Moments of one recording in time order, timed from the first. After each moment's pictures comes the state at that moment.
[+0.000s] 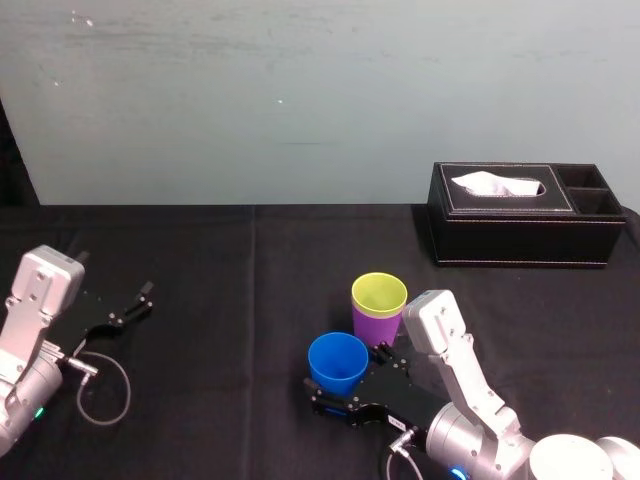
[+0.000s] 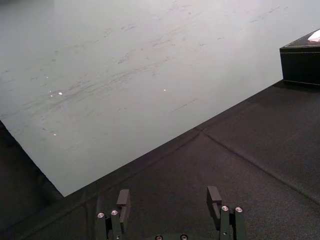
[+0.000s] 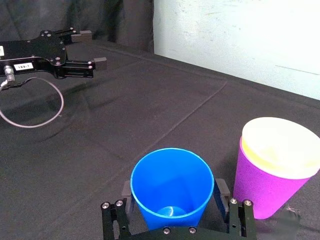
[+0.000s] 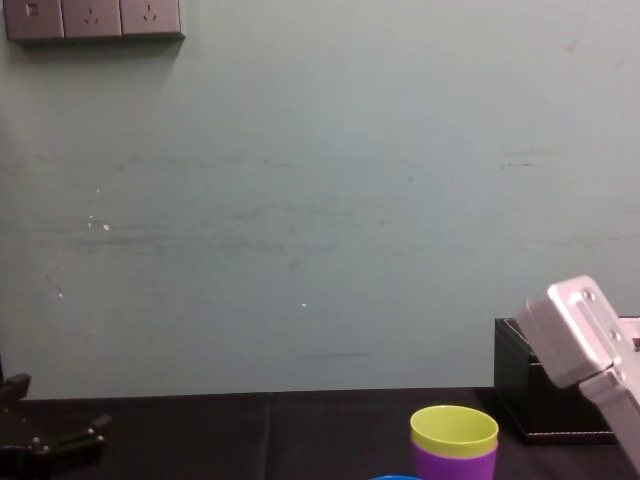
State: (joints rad) left arm -0.20 0.60 0.45 -1.41 -0.25 -0.12 0.03; right arm 0.11 0.30 -0.43 -1.53 0.19 0.17 0.33
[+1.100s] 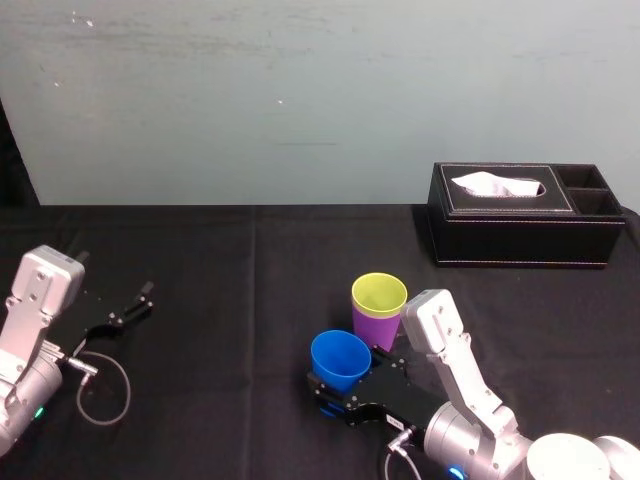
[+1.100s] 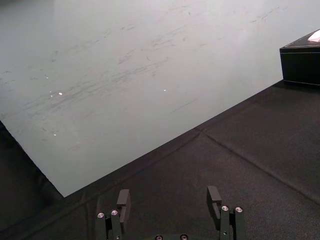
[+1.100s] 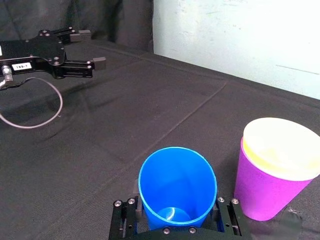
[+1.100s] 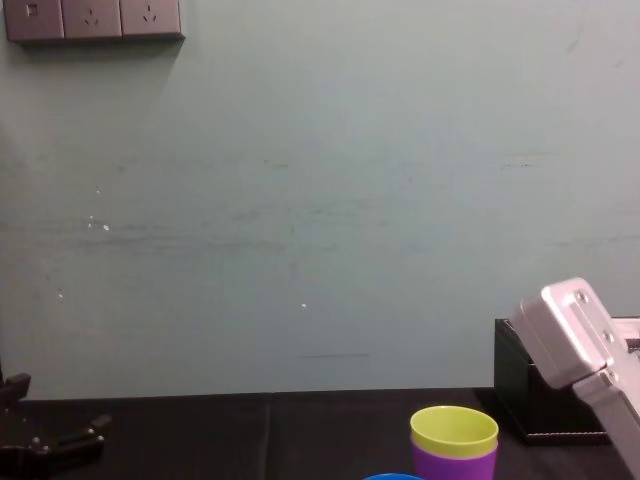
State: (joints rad) left arm -0.20 0.60 0.45 -1.41 -0.25 -0.12 0.03; right arm 0.11 0.29 -0.43 -1.52 0.19 0.17 0.34
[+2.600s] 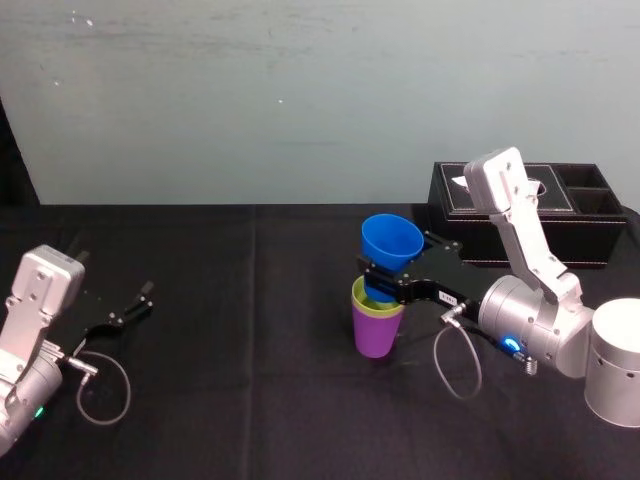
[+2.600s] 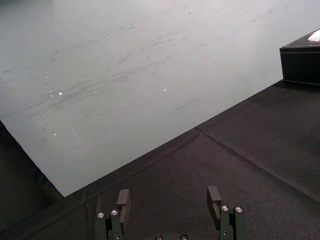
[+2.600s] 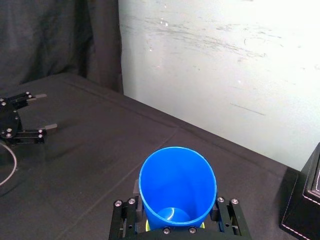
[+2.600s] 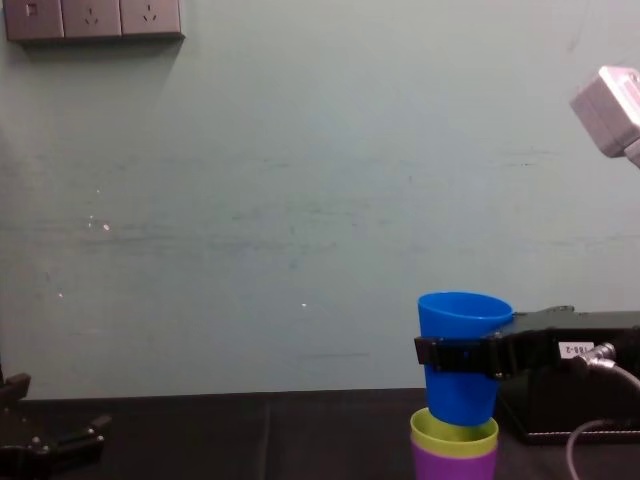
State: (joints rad) left arm -0.20 0.60 0.45 -1.41 -0.25 -0.12 0.03; right arm 0.30 0.38 -0.36 -1.60 0.30 0.36 0.35
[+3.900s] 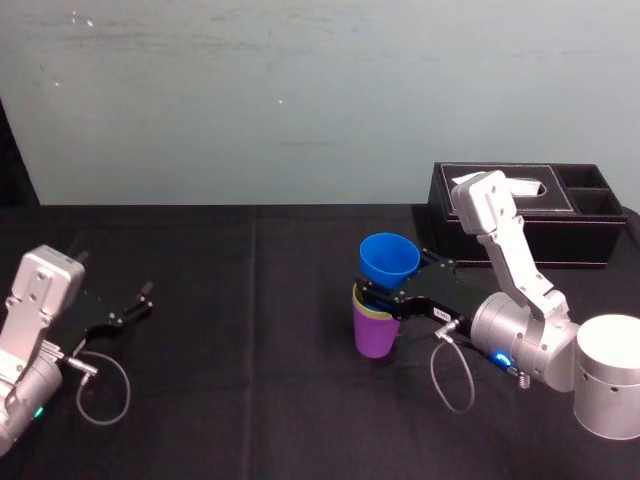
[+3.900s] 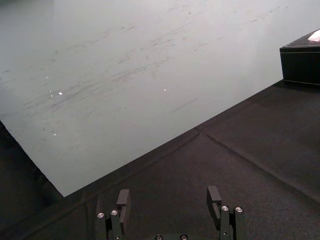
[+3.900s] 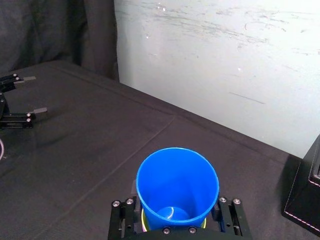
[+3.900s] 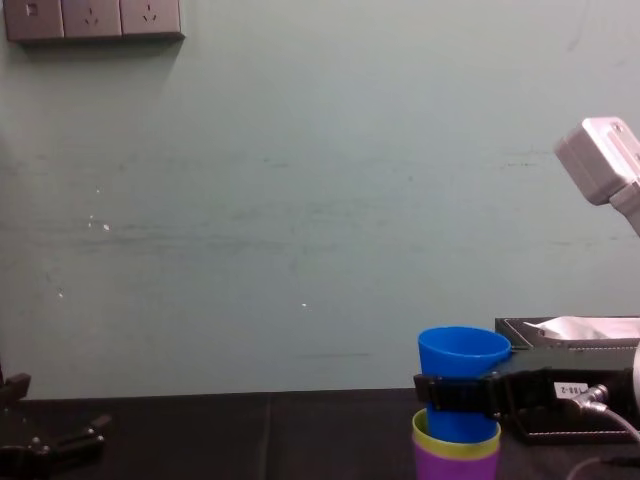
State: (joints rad) left arm -0.20 0.60 0.45 -1.41 -0.25 -0.12 0.03; right arm 0.30 0.37 -0.38 -1.54 0.27 0.32 0.34
